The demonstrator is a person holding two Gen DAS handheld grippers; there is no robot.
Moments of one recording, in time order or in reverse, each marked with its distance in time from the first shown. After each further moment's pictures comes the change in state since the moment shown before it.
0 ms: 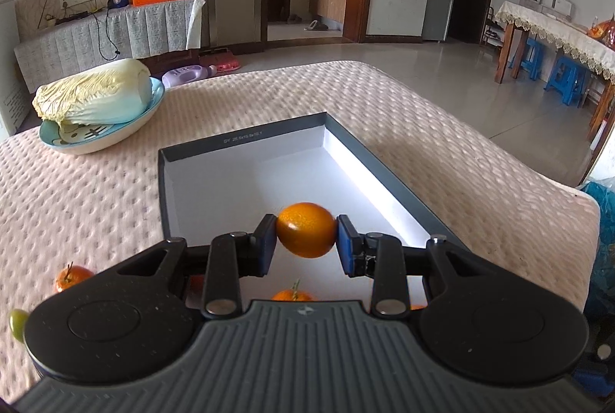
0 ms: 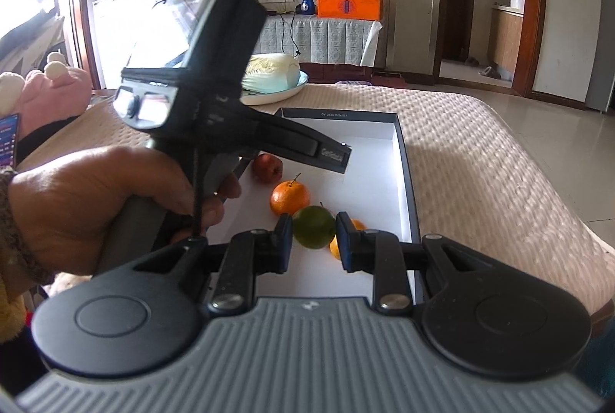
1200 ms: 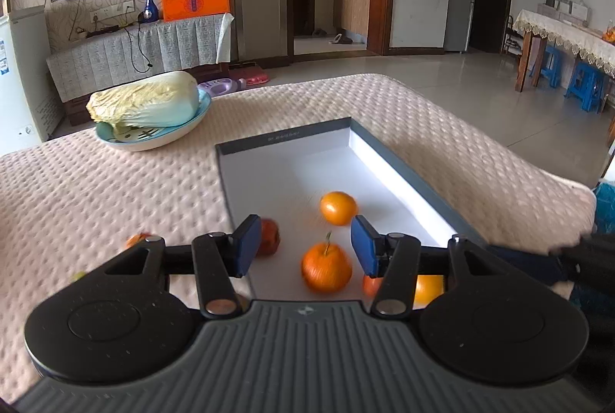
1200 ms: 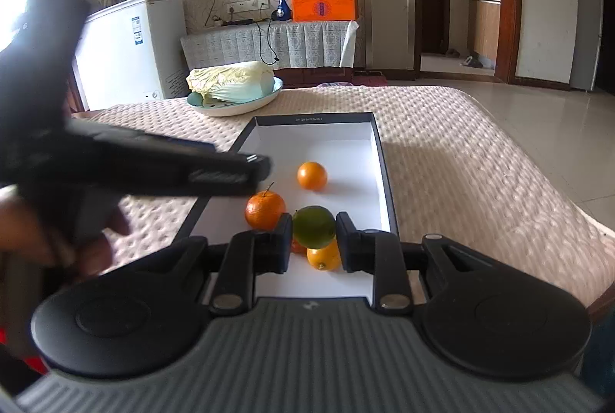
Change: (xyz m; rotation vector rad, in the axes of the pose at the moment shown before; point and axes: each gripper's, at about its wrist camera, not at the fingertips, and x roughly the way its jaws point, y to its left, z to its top) left arm -0.072 0.004 -0.027 -0.003 -0.047 0.098; right arm 0.005 -0.015 0.002 0.090 -0.015 -0.038
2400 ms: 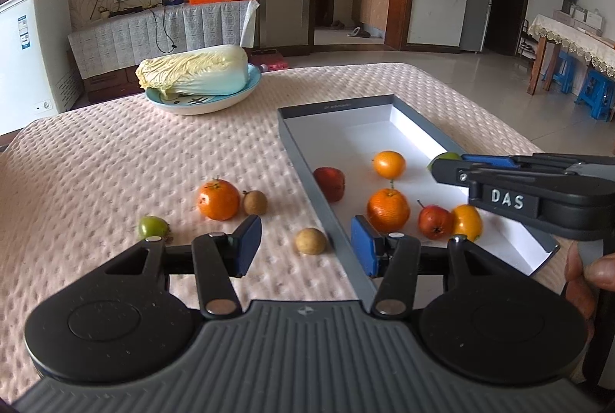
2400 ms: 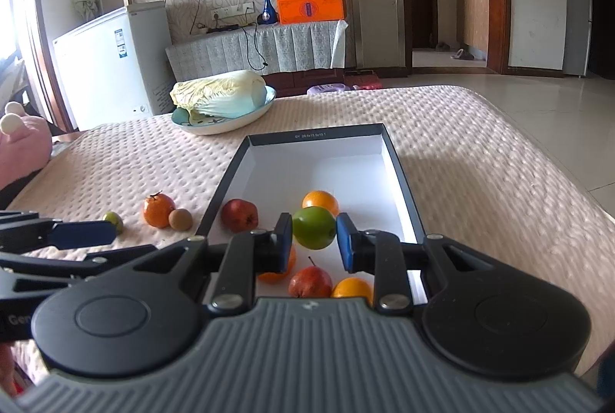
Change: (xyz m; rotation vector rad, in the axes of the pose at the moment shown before) left arm -0.041 0.055 -0.033 -0.061 0.029 0.025; right arm 0.053 0.010 0.021 0.059 -0.011 -0.028
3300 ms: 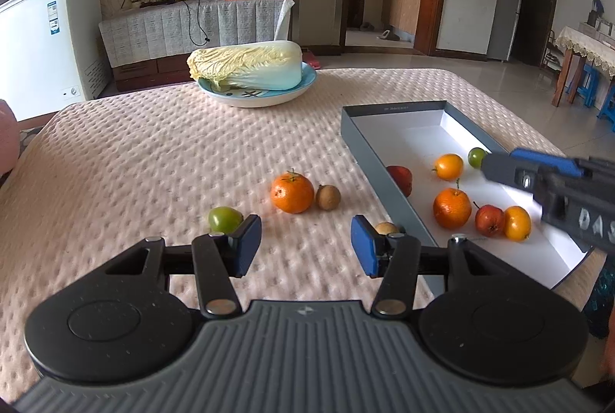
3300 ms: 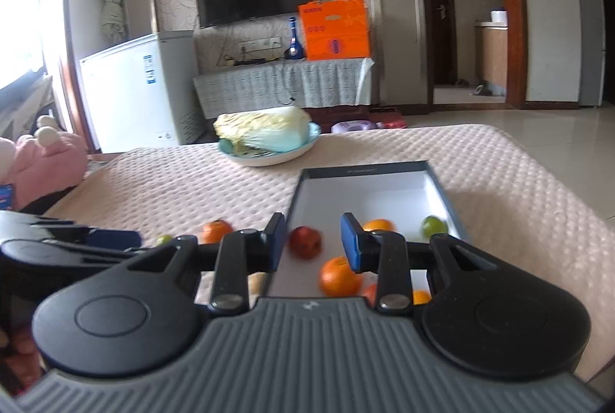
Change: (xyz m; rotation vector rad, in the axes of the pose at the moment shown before) left arm -0.012 0.053 -0.006 -0.060 -0.001 0.070; right arm -0.028 0.046 -0.003 -0.027 -0.114 0.077
